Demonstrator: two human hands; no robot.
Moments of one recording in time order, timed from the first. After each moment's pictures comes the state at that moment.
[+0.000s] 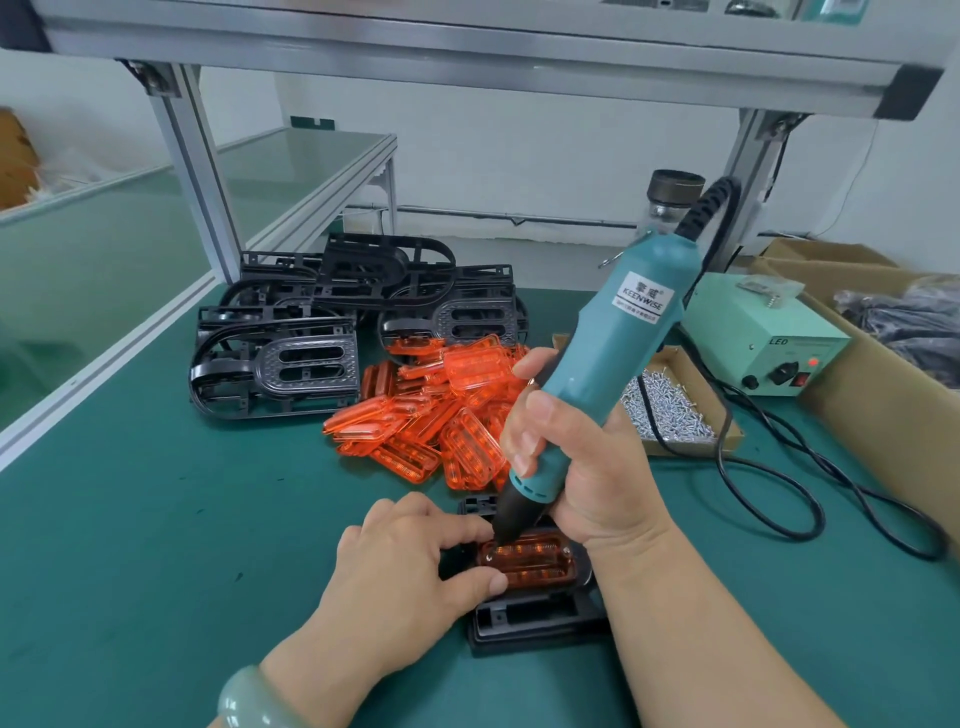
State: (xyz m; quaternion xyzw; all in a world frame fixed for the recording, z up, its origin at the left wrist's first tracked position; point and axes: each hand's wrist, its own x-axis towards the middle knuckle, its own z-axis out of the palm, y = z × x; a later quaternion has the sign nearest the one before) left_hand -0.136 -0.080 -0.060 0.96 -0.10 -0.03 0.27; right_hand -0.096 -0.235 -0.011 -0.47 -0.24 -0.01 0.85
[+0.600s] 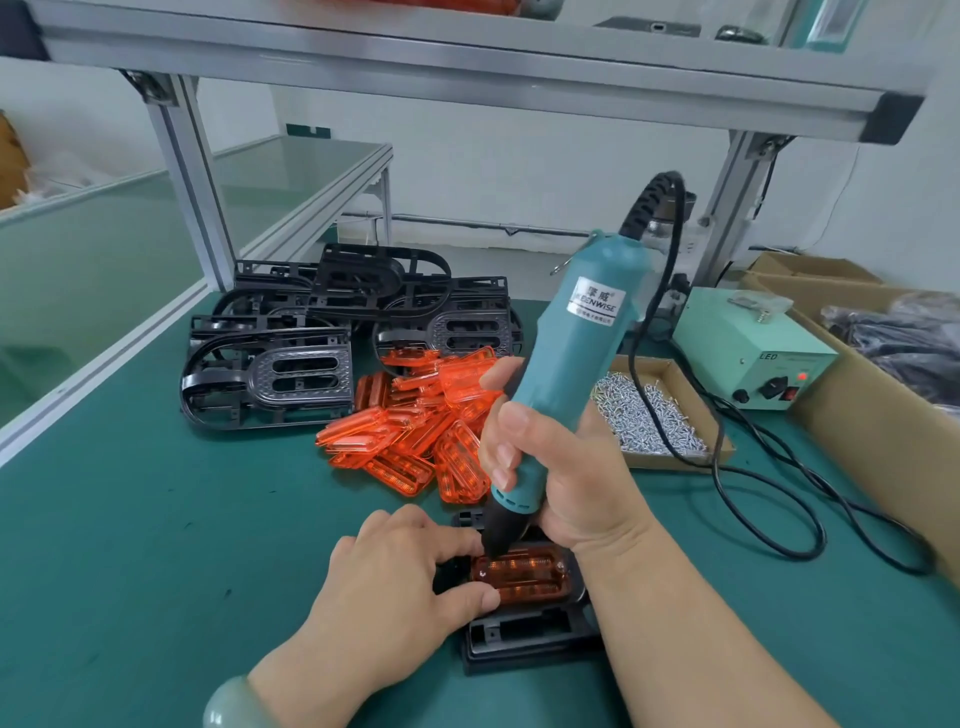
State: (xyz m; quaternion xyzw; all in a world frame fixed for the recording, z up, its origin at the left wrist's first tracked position) left_hand -0.133 -0.079 -0.056 0.97 -0.11 -0.04 0.23; right_hand -0.090 -0.230 -0.004 -0.49 -0.27 0.03 0.83
